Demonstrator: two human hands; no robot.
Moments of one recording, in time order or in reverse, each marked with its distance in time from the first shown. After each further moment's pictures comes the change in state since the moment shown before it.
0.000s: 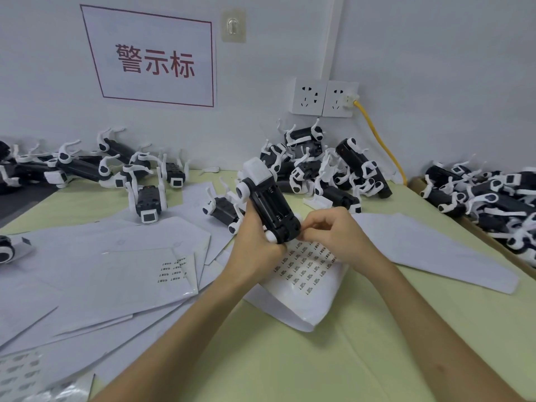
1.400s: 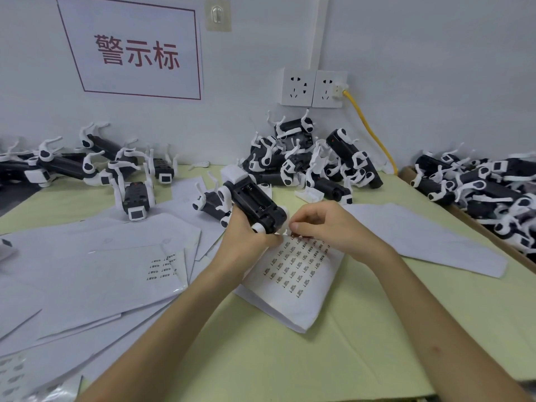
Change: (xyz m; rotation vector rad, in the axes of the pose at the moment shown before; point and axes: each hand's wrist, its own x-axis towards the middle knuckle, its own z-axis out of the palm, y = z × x) left_hand 0.003 -0.008 -0.001 -0.120 -0.011 -0.296; right_hand 0.003 0.015 -0.012 0.018 -0.164 0.024
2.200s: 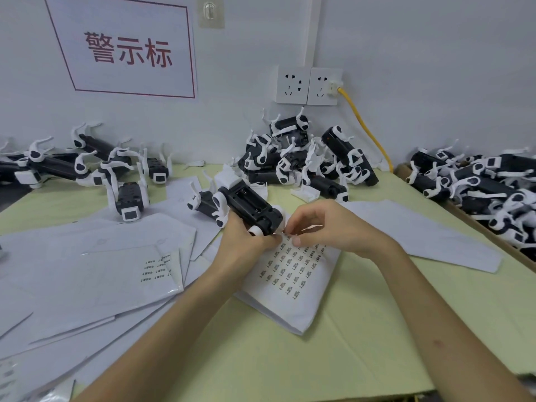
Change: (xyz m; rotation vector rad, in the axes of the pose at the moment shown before) left_hand -0.004 -0.004 0.005 -0.018 0.020 -0.011; right_hand -0.008 -0.005 -0.011 0.041 -0.156 -0.023
